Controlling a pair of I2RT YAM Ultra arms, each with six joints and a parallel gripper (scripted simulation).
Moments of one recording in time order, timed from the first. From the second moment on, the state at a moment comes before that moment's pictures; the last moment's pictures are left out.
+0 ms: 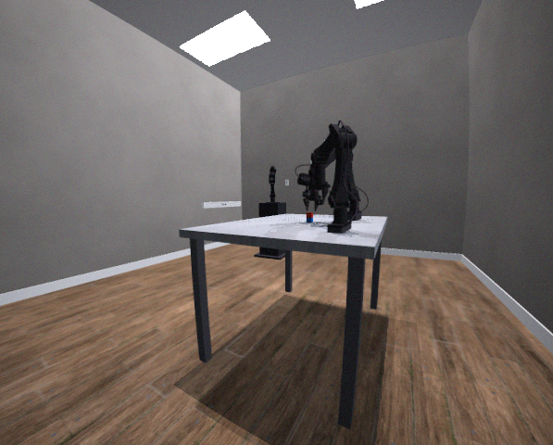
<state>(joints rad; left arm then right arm) -0.81 1.39 1.05 -1.28 -0.01 0.74 0.87 1.80 1.13 -0.74 -0.16 -0.71</state>
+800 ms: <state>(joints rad) -0.81 1.39 1.05 -1.29 -0.01 0.74 0.88 1.87 1.16 -0.67 -0.17 -0.71</state>
